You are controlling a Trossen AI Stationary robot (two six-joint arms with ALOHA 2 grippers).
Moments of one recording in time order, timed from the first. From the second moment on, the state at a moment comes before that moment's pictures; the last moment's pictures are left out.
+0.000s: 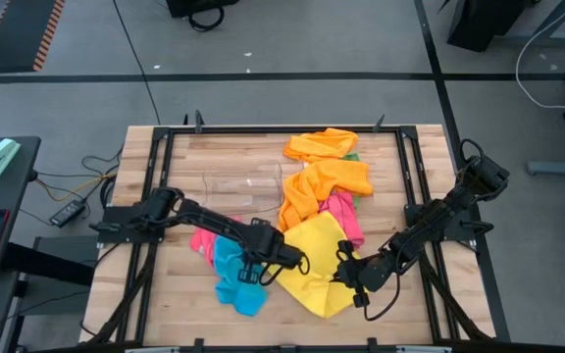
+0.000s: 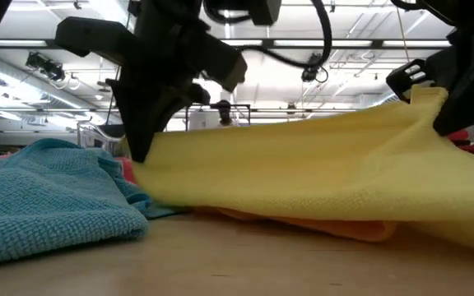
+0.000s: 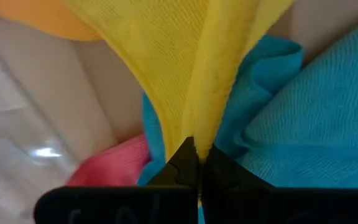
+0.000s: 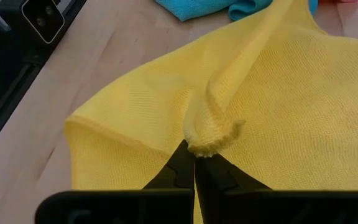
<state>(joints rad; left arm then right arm) -0.31 2.15 1.74 -1.33 -0.08 -0.08 0.68 1.53 0.64 0.10 0.34 0.34</state>
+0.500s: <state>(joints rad) -0.35 2.15 1.80 -1.35 -0.10 -0.03 0.68 1.53 0.64 0.13 0.30 0.30</state>
